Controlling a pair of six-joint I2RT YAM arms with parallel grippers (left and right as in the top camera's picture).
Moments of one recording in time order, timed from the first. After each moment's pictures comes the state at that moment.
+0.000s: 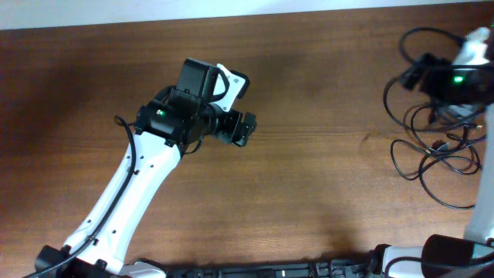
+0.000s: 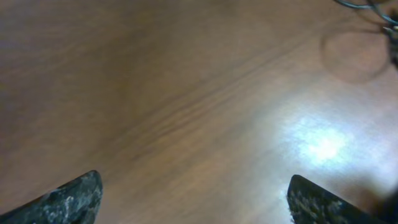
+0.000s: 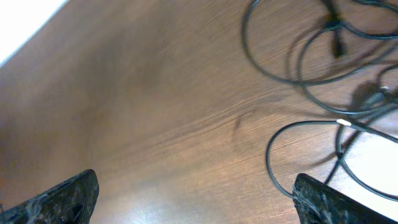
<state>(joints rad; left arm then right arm) -0.43 1.51 1.38 -0.85 0.23 0.04 -0.31 1.54 1.73 -1.33 -0.27 0.23</state>
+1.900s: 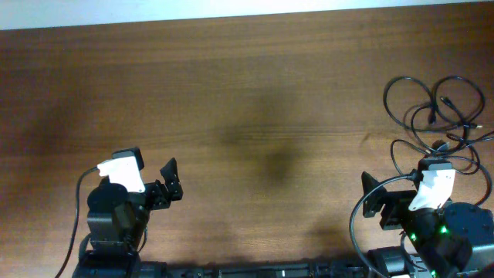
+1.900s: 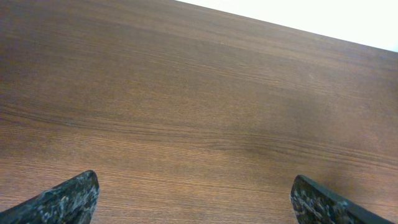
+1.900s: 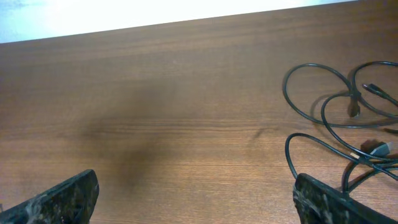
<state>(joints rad) -0.07 0.51 0.64 -0.67 0.01 -0.23 0.07 0.37 0.88 -1.02 -0.05 0.16</state>
